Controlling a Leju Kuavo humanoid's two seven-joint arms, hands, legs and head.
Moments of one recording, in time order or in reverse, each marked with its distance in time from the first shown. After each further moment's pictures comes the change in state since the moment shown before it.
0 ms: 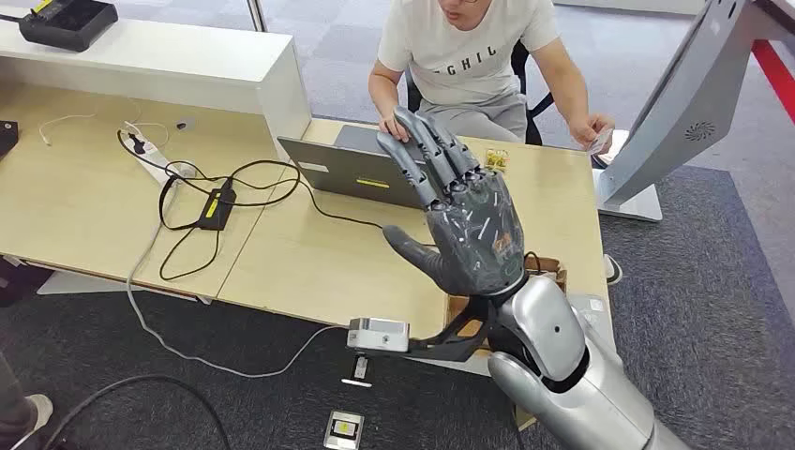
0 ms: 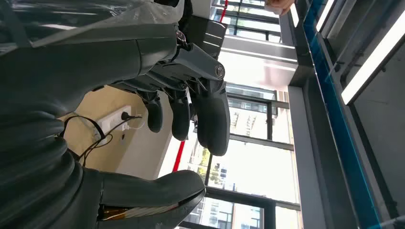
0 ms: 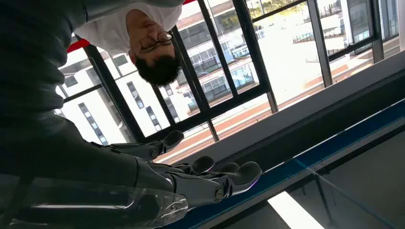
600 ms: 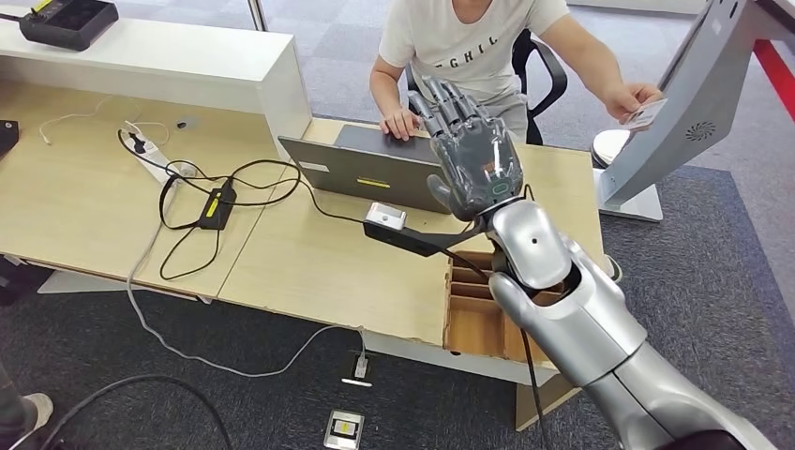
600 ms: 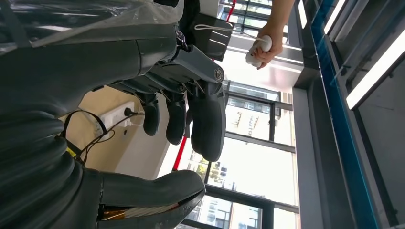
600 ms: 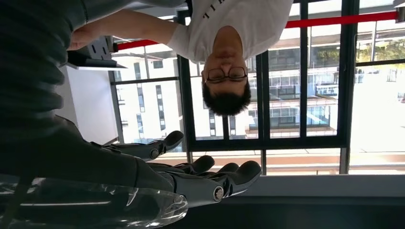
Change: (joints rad) left arm 0.003 0.001 0.000 -0.003 0.055 0.000 -0.002; right arm -0.224 0.074 -0.009 0.456 0.105 0.143 0.126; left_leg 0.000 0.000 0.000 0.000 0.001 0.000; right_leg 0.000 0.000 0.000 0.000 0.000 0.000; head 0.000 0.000
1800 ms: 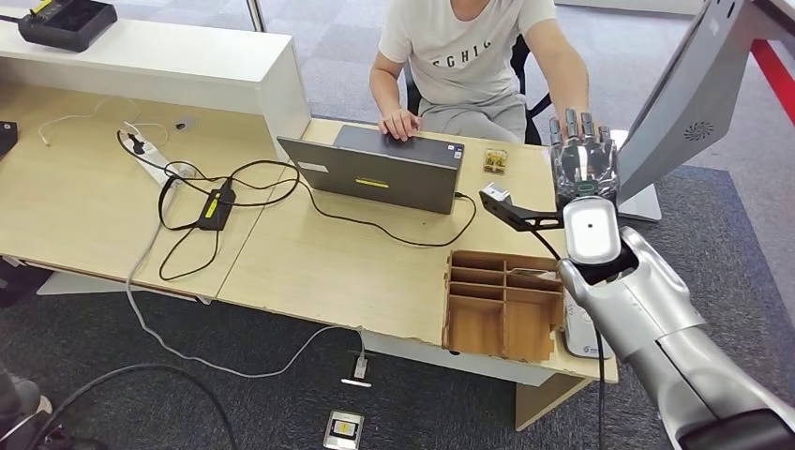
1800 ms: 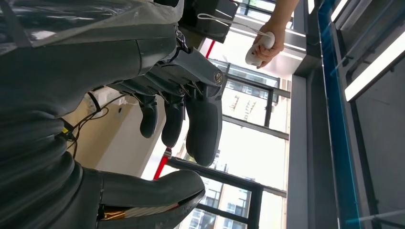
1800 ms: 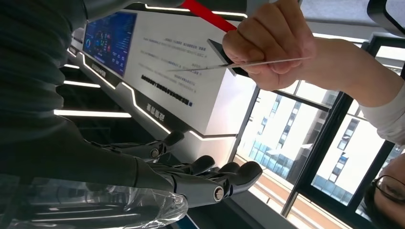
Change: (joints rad) left arm -0.051 0.078 0.000 0.013 0.109 -0.007 0.000; right arm -0.060 -0.102 -0.068 0.346 0.258 0.192 0.273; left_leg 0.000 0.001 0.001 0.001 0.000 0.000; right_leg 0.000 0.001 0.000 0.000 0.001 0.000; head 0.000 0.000
